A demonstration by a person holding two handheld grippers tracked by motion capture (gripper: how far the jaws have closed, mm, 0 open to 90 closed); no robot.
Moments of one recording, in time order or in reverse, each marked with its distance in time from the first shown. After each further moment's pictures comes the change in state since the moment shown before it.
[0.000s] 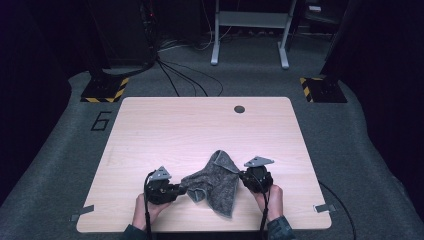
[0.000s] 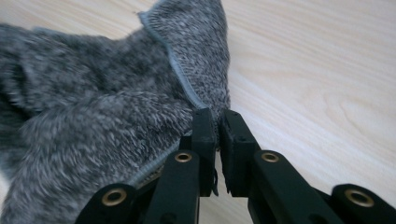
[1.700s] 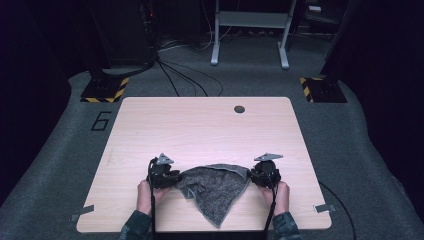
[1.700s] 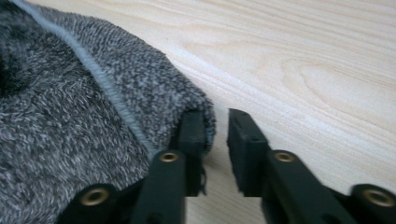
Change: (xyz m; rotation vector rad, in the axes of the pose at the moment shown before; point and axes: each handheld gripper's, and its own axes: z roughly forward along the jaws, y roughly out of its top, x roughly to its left) left arm 0.035 0.026 0.022 0.079 0.205 -0.043; right arm -0.039 -0.010 0.014 0.054 -0.019 0.106
